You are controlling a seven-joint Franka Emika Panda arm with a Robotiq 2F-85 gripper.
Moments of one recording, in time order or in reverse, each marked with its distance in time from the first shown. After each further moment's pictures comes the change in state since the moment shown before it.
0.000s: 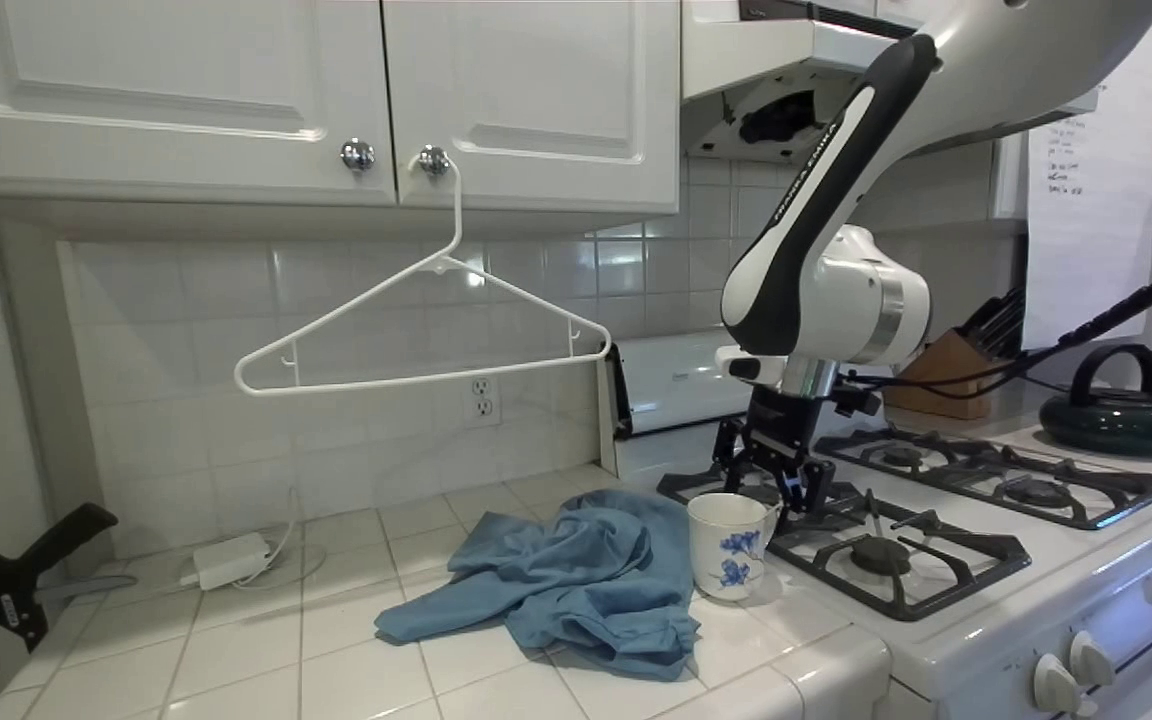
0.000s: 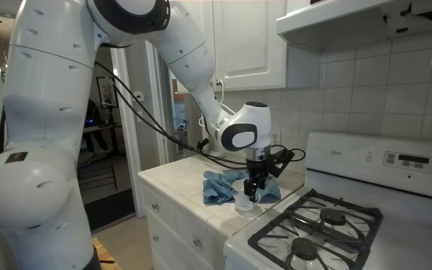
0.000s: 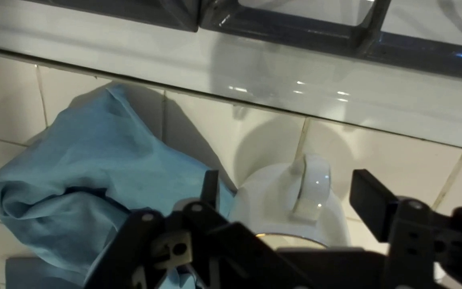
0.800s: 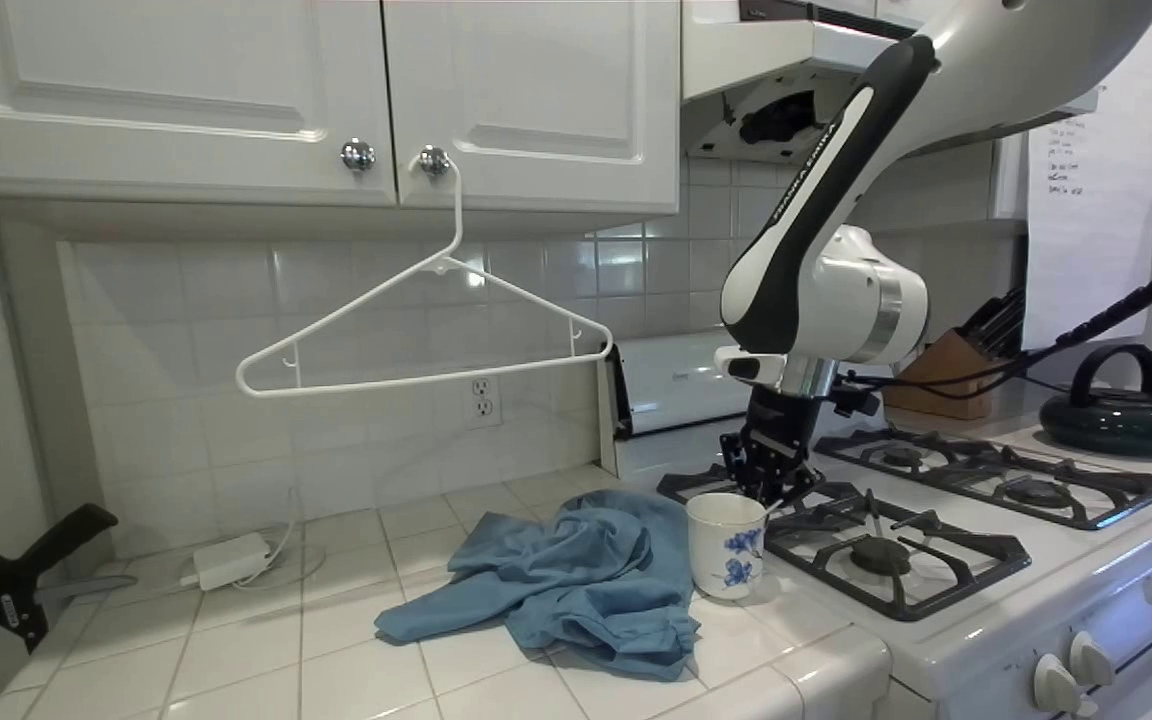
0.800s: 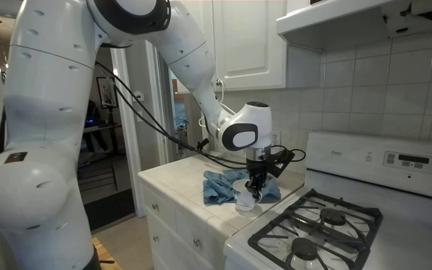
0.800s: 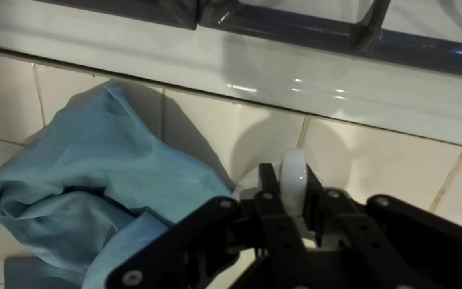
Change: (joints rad) arm -0.006 0.003 0.004 0.009 0.001 -0.017 0.000
